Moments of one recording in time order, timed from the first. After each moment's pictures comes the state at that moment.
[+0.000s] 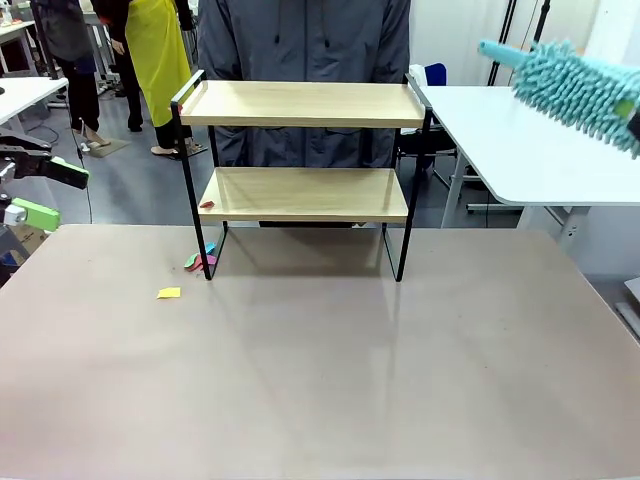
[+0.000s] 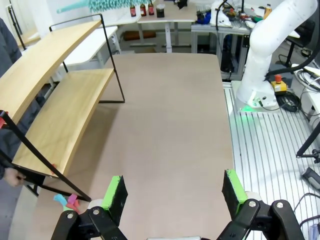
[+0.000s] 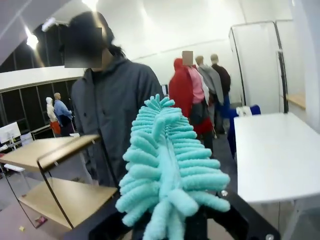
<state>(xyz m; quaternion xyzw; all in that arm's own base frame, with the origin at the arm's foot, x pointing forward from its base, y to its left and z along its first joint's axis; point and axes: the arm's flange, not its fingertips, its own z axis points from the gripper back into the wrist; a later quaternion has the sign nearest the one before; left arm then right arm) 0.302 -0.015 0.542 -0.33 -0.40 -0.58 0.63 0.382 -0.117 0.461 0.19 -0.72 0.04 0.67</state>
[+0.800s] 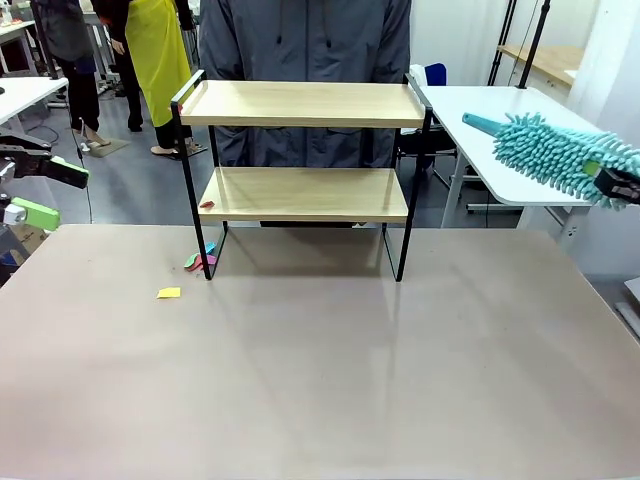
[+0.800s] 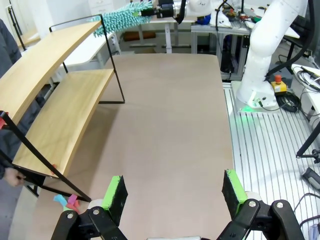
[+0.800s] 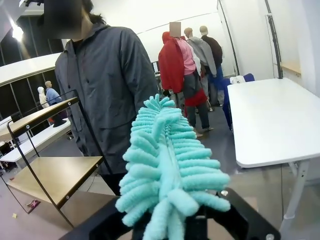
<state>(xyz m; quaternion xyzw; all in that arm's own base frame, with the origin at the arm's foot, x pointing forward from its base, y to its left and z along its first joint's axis) 0.302 -0.015 0.542 -0.33 -0.40 -0.58 0.63 0.396 -0.120 0.396 0.19 -0.68 0.02 0.70</state>
